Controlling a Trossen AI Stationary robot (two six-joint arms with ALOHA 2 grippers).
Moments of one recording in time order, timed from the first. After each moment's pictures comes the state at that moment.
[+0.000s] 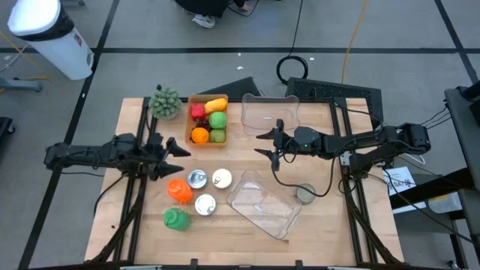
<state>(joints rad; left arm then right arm) 0.00 0.31 0.25 0.08 0.19 -0.52 -0.09 1.30 0.66 0.46 0.08 -0.09</state>
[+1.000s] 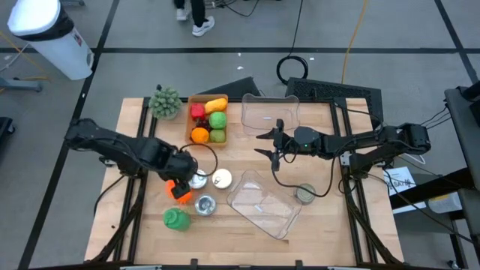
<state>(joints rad) -0.28 1.35 1.27 -1.41 0.05 -0.88 -0.09 1.30 0.66 0.46 0.08 -0.12</state>
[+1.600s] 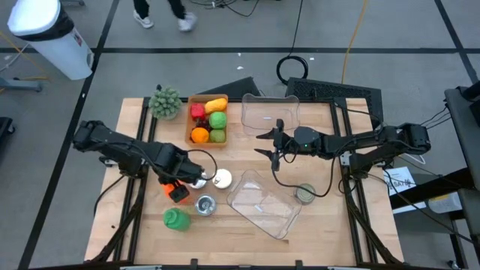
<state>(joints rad) -0.28 1.45 1.27 -1.57 0.23 -0.93 -0.09 1.30 0.66 0.46 0.08 -0.11</state>
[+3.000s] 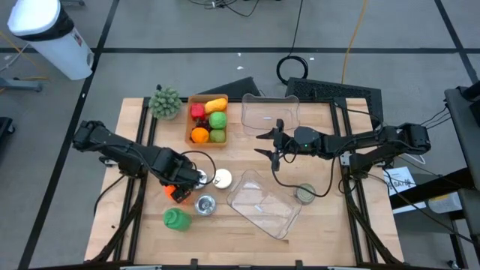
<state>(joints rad) -0.33 1.45 1.27 -1.54 0.12 -1.02 -0.09 1.30 0.66 0.46 0.08 -0.11</state>
